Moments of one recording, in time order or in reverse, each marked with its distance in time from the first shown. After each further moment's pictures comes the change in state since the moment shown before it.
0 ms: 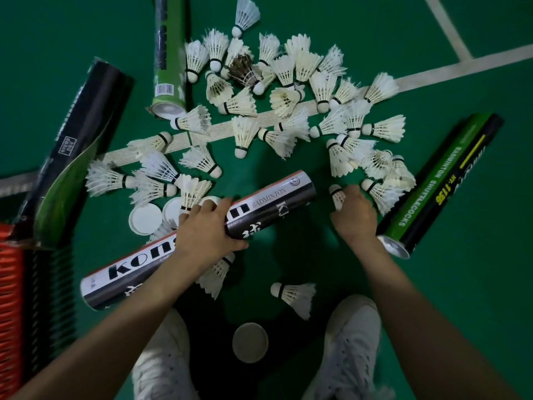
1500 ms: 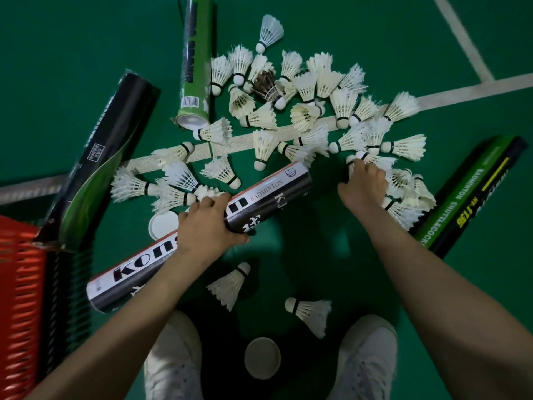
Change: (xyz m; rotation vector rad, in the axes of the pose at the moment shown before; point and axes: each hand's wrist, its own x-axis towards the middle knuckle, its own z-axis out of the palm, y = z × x) left_hand 0.012 -0.025 -0.020 -0.058 0.039 -0.117; right_hand 0.056 -0.056 -0.020 -0.066 0.073 -0.049
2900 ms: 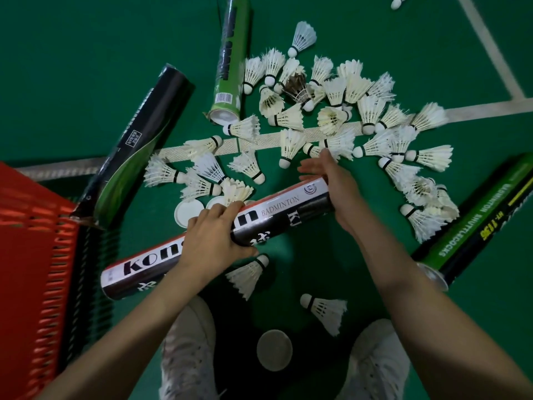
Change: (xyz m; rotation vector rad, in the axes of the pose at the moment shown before) left_hand -0.041 -0.027 0.002 -0.081 0.092 0.062; right_hand -0.072 -0.082 -0.026 1.046 -0.446 -0.143
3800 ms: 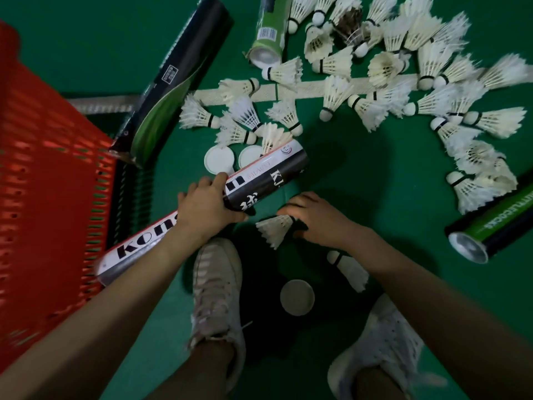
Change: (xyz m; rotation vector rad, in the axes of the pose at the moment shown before) left_hand -0.036 -0.063 0.011 0.001 -0.131 -0.296; right_hand -0.041 0.109 0.058 -1.227 -0.708 -0.462
